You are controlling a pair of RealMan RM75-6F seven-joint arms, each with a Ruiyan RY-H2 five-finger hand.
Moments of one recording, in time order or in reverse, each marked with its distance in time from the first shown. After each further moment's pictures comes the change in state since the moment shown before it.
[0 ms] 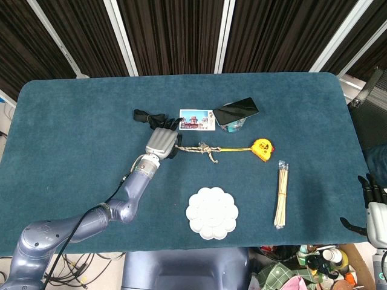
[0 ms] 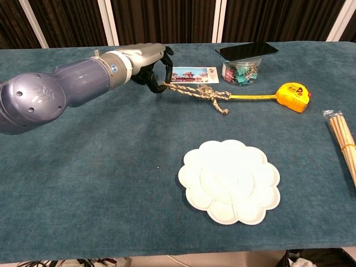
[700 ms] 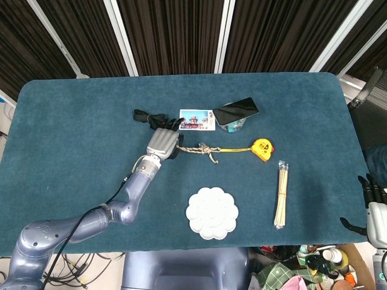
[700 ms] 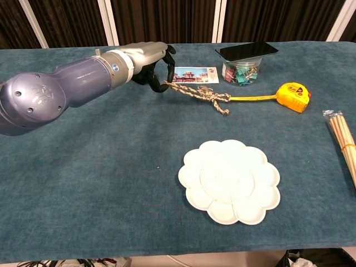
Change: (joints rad) left arm 0.000 0.007 0.003 -0.030 -0.008 0.020 0.013; right arm 0.000 -0.001 0.000 0.000 0.000 0.000 -0.001
